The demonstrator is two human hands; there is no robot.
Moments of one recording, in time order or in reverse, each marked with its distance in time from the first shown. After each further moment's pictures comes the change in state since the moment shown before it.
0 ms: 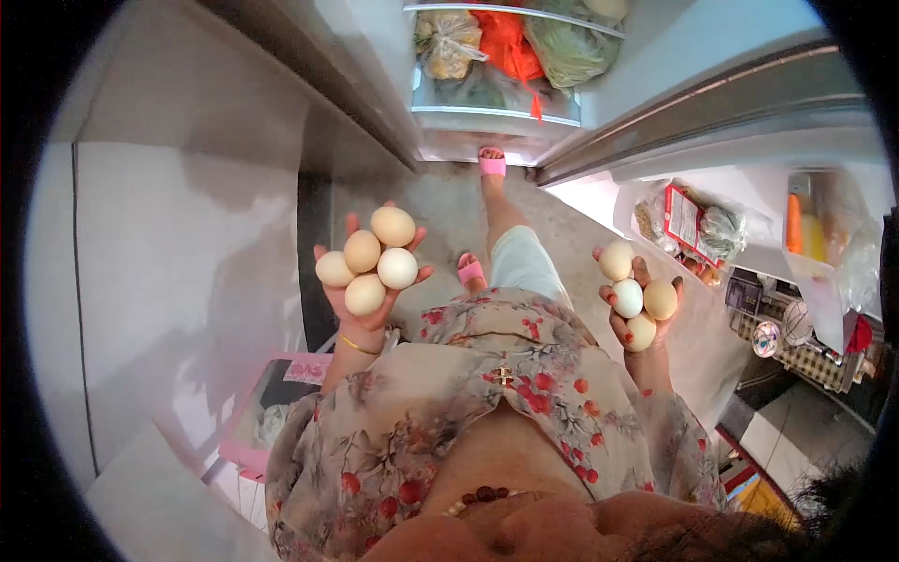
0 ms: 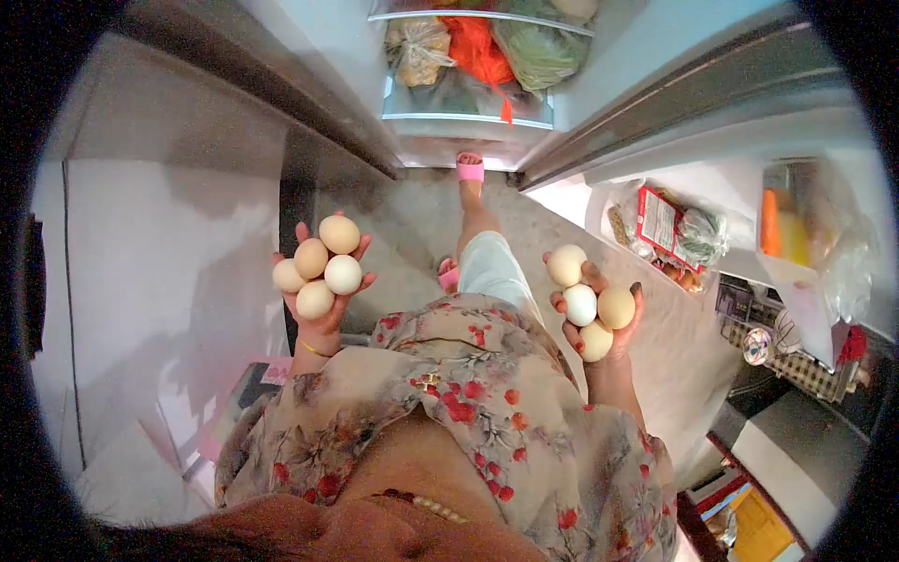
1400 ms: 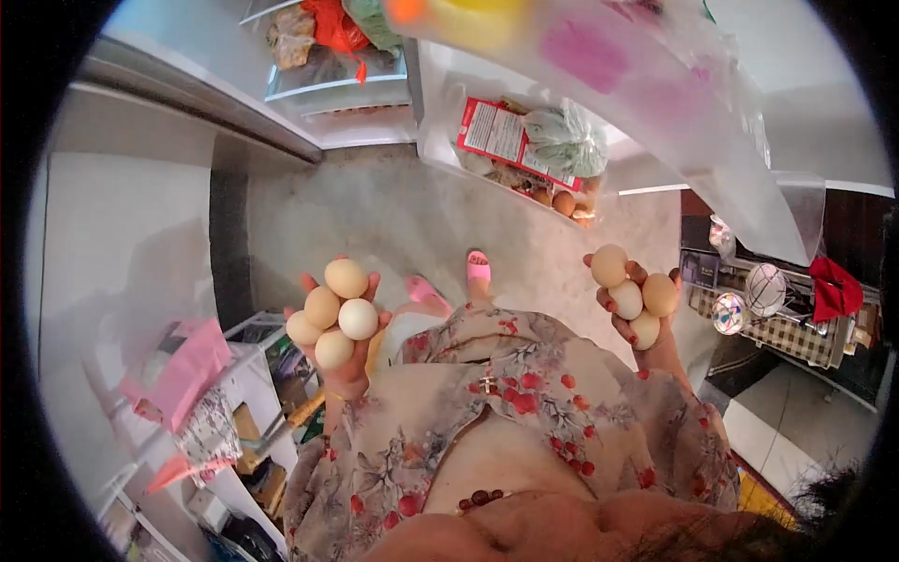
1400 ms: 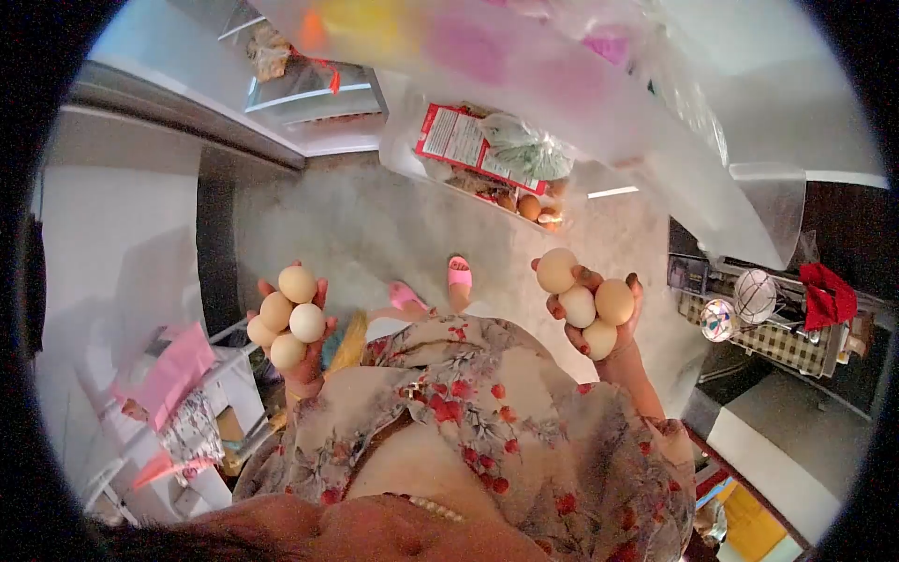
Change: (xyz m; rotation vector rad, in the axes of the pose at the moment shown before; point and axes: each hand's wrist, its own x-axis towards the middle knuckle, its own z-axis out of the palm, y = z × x) left_hand -0.089 -0.385 -0.024 -0.026 -0.022 0.133; right_hand -0.250 -0.297 -0.104 -0.106 0.026 0.091
